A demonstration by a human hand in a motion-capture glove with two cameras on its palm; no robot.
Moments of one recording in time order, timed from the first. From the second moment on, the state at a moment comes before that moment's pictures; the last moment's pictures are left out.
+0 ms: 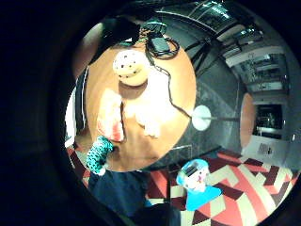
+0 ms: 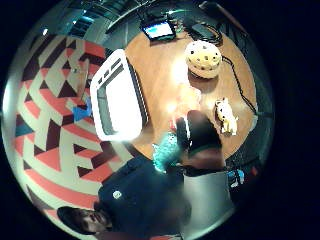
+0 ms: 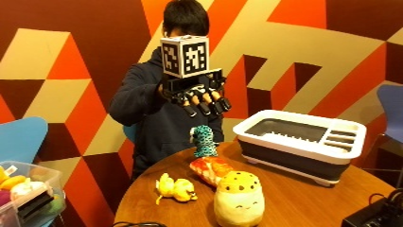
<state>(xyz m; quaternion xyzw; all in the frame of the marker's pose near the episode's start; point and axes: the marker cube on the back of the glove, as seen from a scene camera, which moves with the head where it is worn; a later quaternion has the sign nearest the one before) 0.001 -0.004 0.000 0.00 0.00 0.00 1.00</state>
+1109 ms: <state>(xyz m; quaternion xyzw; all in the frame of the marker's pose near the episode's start) 0.019 -0.179 0.159 0.04 0.00 -0.03 1.00</state>
